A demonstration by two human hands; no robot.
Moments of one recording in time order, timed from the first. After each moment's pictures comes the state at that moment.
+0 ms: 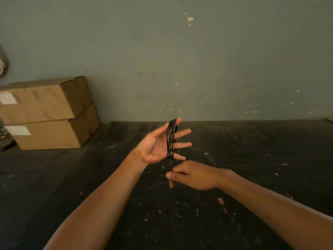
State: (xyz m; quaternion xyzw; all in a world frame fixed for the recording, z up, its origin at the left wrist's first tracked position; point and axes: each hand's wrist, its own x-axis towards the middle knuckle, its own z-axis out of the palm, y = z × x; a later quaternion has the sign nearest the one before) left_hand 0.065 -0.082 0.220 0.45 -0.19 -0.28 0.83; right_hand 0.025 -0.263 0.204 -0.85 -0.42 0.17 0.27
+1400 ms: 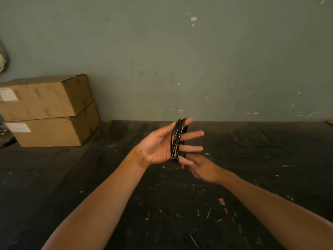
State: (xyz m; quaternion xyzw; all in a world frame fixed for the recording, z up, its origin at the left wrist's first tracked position) left_hand 0.048 -0.083 0.234 0.43 -0.28 -0.36 0.77; right_hand 0.087 -0.279 0.142 -0.85 -0.28 0.12 0.43
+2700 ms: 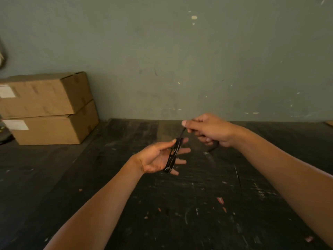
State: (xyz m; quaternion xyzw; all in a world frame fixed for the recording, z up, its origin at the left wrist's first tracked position) left_hand 0.060 -0.063 0.184 0.55 -0.13 -0.34 0.75; right_hand 0.066 -0.276 0.288 -0.81 -0.22 0.16 0.52
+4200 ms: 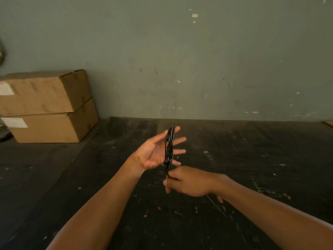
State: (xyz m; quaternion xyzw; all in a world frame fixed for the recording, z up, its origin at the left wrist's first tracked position) left_hand 0.058 -0.068 0.195 0.48 -0.10 -0.25 0.83; right_hand 0.009 -0.238 0.199 -0.86 -0.40 0.20 0.22
